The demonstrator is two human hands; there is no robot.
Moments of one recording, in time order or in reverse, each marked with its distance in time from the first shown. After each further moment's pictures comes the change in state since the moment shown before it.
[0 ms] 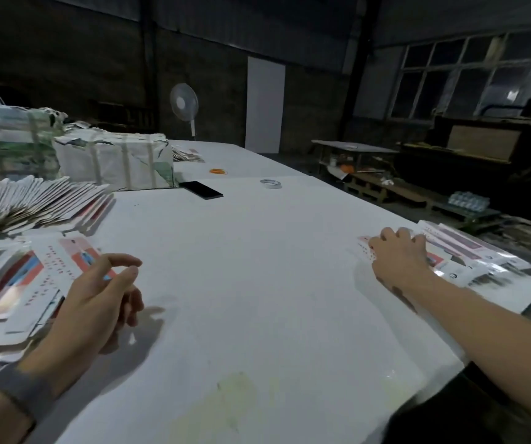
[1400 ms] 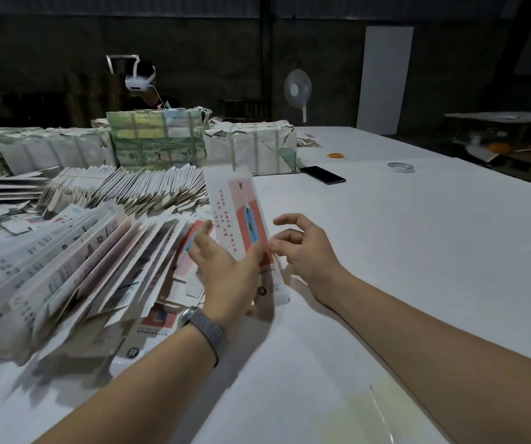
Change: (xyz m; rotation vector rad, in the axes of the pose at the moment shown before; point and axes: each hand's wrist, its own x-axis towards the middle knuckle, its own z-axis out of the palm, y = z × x) left_hand 0.006 0.006 -0.005 0.220 0.454 -0.014; right_hand -0.087 -0.310 -0.142 2.047 -0.415 -0.509
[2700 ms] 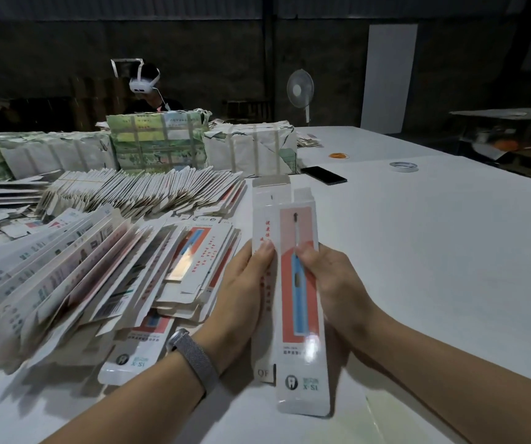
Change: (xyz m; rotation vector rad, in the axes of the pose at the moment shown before) left_hand -0.028 0.013 -0.005 -0.444 -0.511 -0.090; right_hand -0.063 -0.021 -0.019 0.120 -0.133 -0.058
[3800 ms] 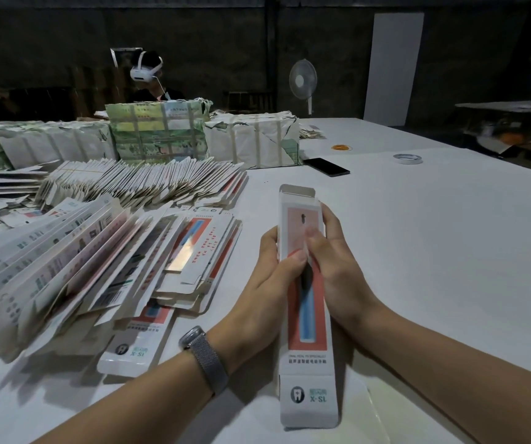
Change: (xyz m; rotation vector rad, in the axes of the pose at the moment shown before) left_hand -0.006 -0.004 0.017 0.042 -0.170 0.061; right_hand 0.007 0.011 0.002 0.007 0.077 -0.081
